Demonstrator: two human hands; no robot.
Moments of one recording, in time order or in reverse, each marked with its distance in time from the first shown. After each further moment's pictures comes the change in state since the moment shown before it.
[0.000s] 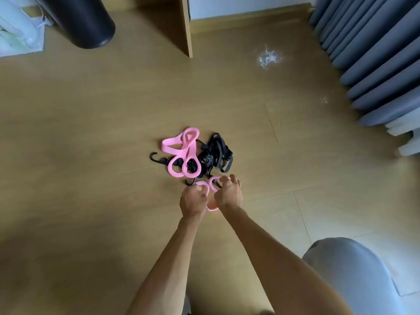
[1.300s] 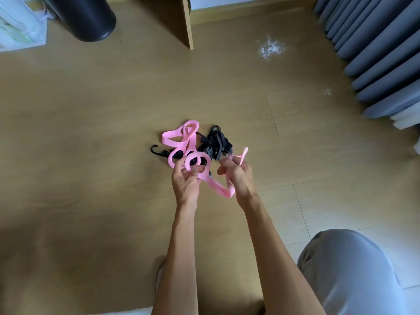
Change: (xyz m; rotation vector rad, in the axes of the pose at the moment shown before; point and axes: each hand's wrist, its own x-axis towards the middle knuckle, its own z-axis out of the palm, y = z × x) left_hand -0.024 0.038 -0.039 -0.964 0.104 -0.077; right_hand -0.032 -0.013 -0.096 0.968 -0.152 0.031
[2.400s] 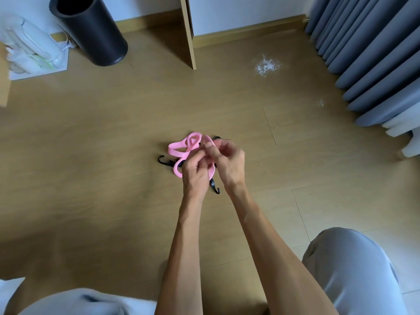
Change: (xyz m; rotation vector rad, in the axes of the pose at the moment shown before) left_hand -0.033 0.072 0.023 0.136 -0.212 0.404; right_hand -0.018 -0.063 0.031 0.060 0.098 -0.288
